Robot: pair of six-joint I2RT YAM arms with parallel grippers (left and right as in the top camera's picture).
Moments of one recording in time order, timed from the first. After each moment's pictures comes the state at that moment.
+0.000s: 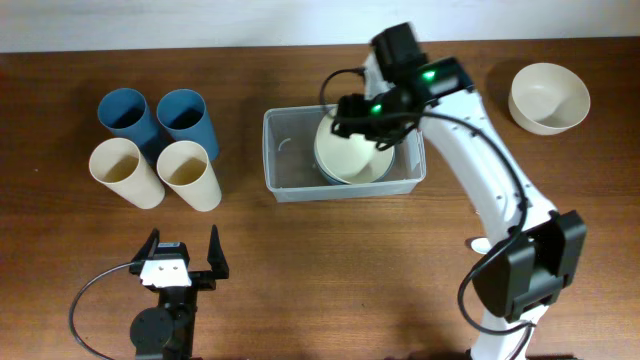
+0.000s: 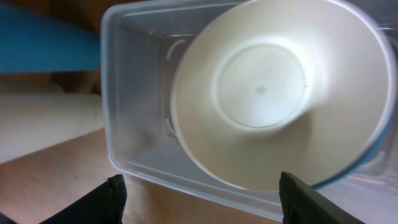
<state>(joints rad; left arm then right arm) 0.02 0.01 0.01 -0.08 0.00 -0.03 0.37 1.98 1.93 -1.11 -0.31 0.39</state>
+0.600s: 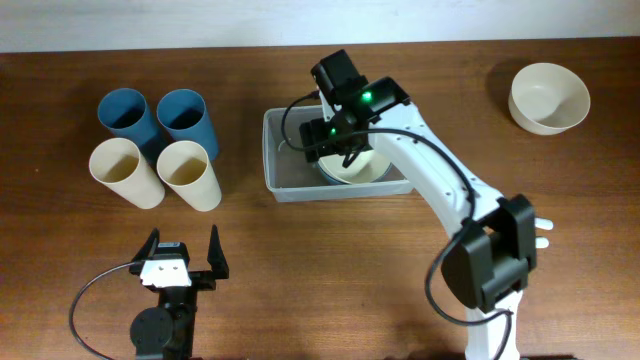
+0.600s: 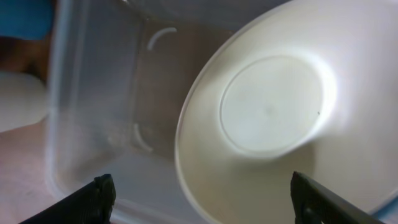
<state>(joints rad) 0.02 0.01 0.01 -0.08 0.00 -0.03 0.52 2.09 1.93 -1.05 -0.09 0.28</state>
